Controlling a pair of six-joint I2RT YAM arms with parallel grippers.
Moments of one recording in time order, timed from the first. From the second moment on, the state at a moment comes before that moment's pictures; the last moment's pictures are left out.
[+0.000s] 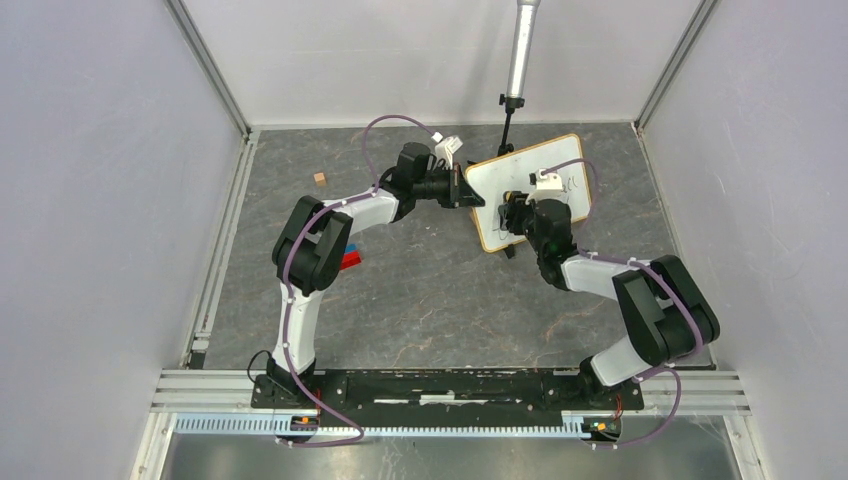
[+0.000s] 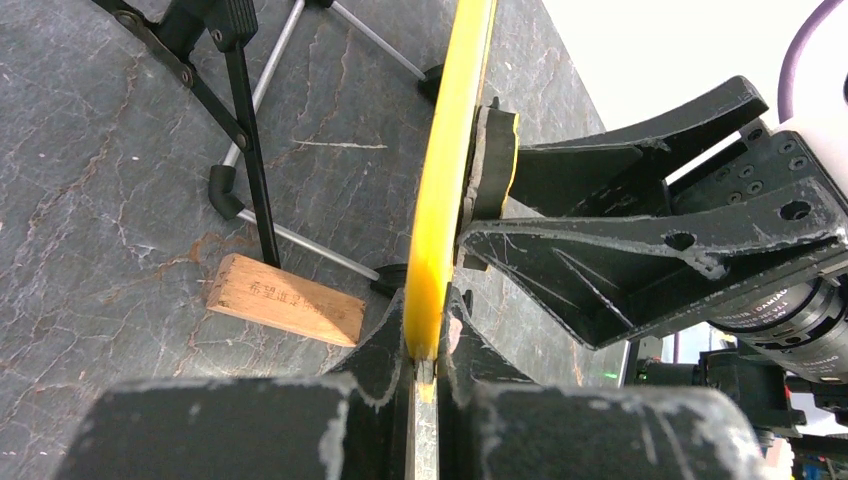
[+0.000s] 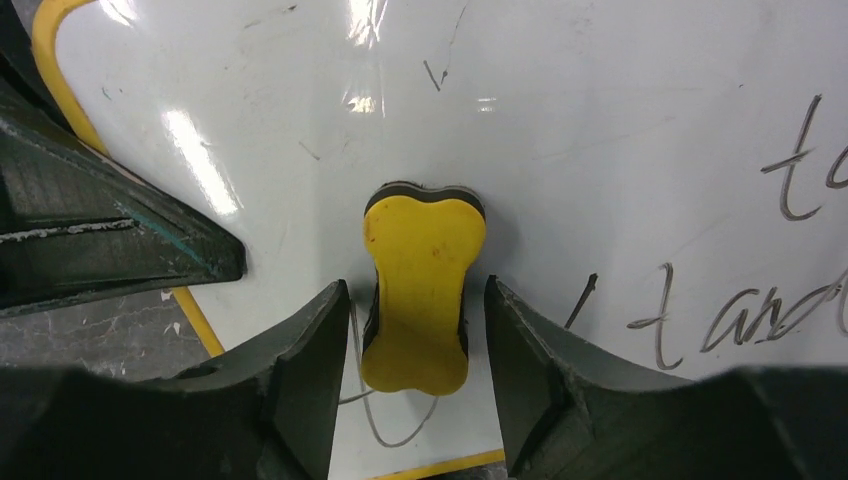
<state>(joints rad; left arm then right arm) -0.54 2.15 1.46 0.27 0.69 -0.52 0.37 1.54 0.59 0.67 0.15 0.27</state>
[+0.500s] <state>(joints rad) -0.55 2.15 1.47 0.27 0.69 -0.51 0.37 1.47 0.55 0.66 0.13 0.23</state>
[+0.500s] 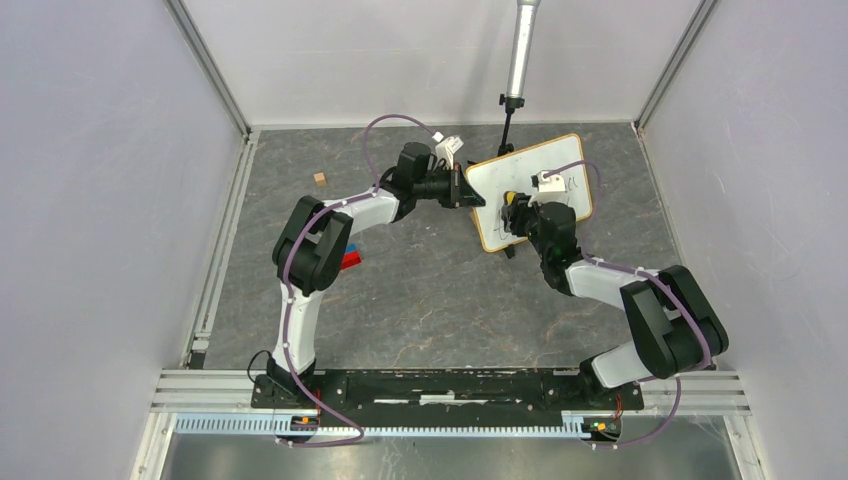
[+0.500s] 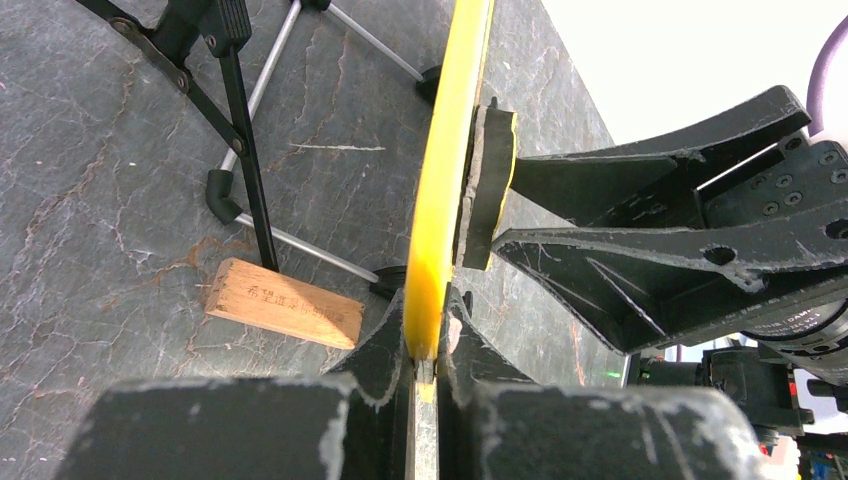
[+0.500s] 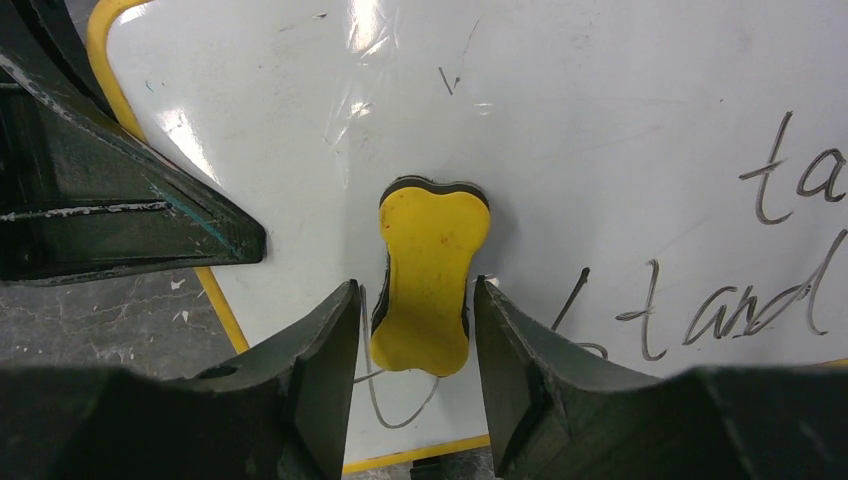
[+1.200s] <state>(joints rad) -0.54 2.15 1.47 0.25 0.69 -0.51 0.44 1.53 0.58 0.69 0.19 0.21</state>
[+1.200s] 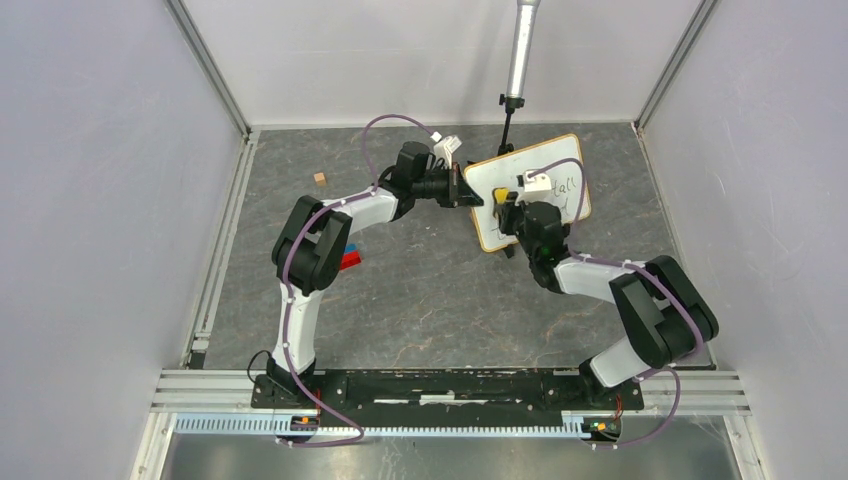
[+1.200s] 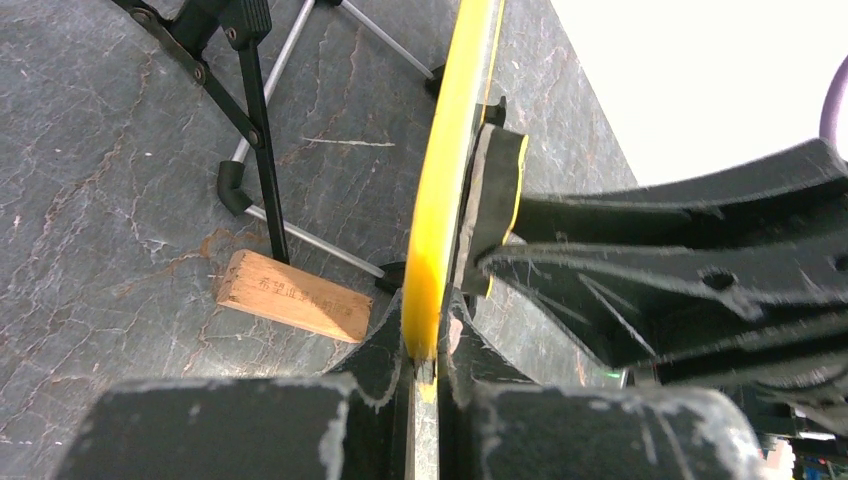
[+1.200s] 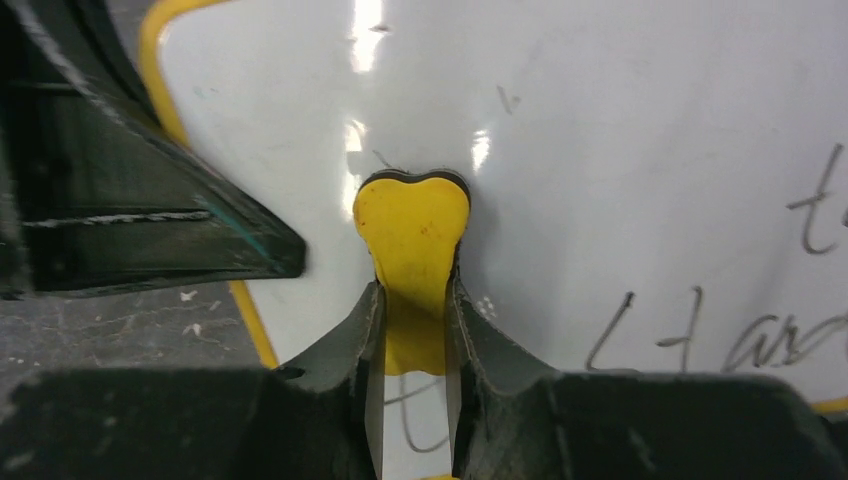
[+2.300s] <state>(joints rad) -0.55 2.15 1.48 0.22 0.68 -0.51 0.47 1.51 0.49 0.72 0.32 0.39</state>
